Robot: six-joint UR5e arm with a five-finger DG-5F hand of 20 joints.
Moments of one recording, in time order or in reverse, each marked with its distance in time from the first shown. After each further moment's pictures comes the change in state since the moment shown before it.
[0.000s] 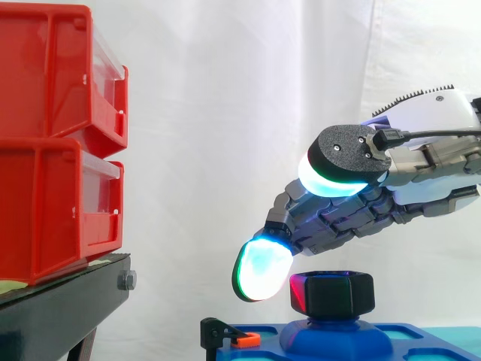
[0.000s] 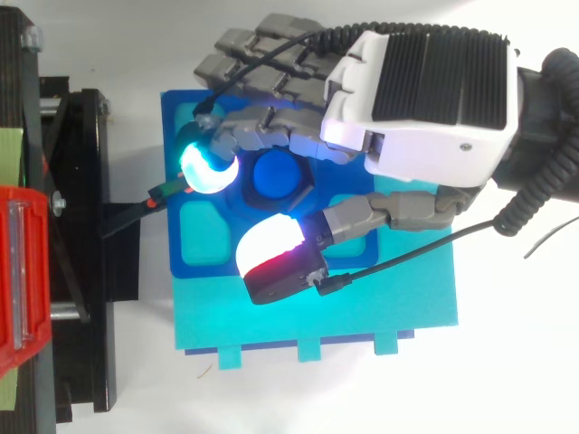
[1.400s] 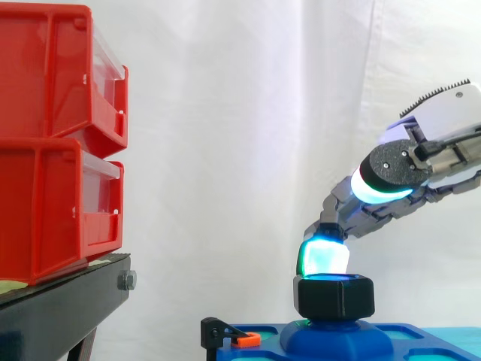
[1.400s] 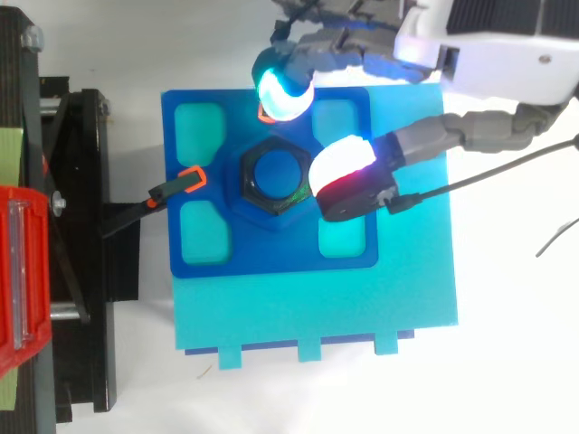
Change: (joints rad) arm -0.070 0.064 0.013 -0.201 -0.039 -0.093
